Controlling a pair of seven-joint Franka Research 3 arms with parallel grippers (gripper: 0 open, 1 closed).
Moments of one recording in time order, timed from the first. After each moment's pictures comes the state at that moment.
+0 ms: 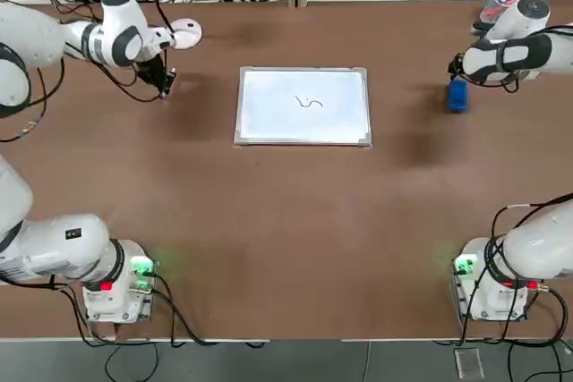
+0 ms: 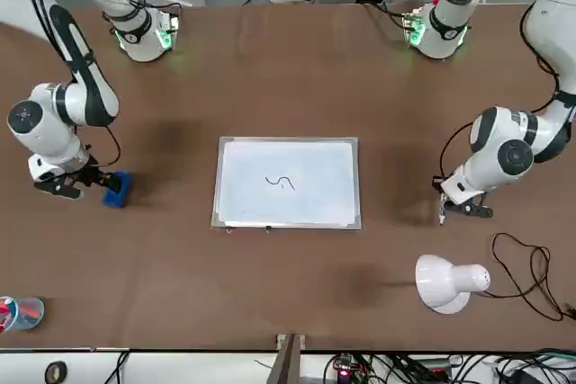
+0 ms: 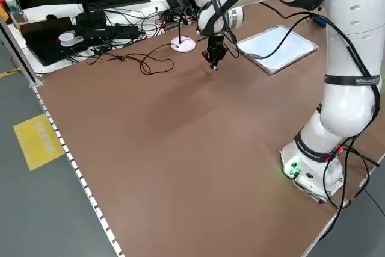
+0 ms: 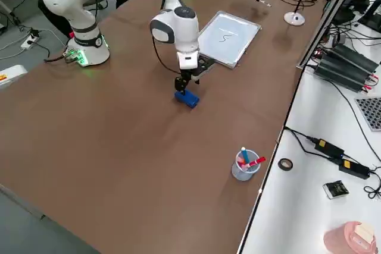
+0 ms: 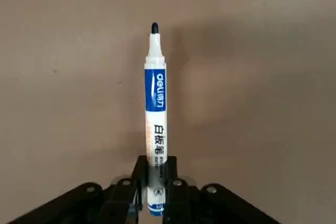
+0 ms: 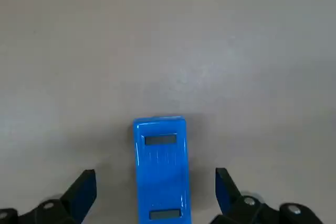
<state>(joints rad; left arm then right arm) 0.22 0.49 -0.35 -2.05 0.23 2.41 -0.08 0.12 0.28 -0.14 -2.29 0.00 2.70 0.24</state>
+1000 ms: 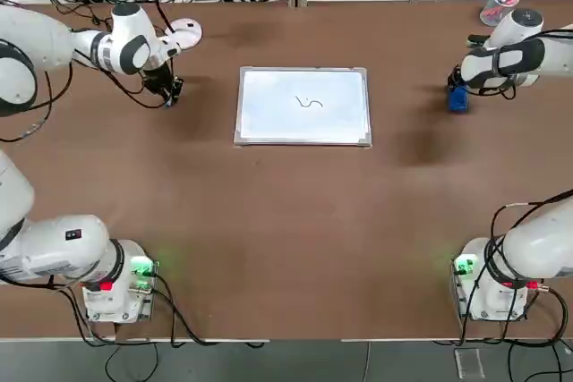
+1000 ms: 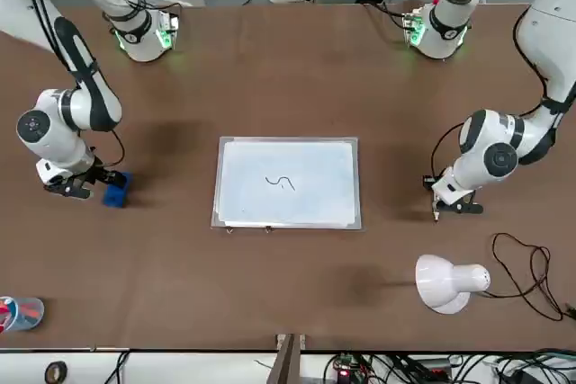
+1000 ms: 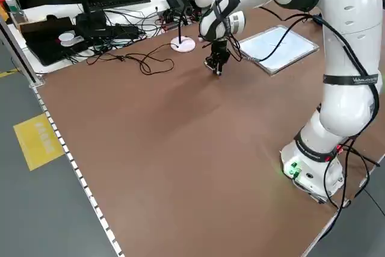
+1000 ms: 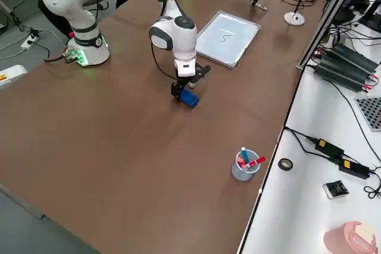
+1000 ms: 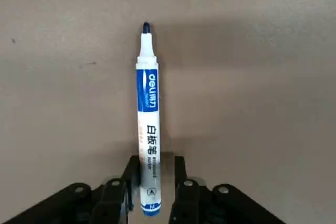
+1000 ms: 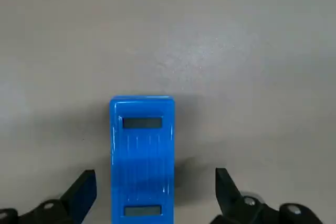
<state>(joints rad) 0.20 0.53 -0.36 -2.05 0.23 2.42 -0.21 0.11 0.33 -0.14 -2.29 0.00 2.68 0.16</state>
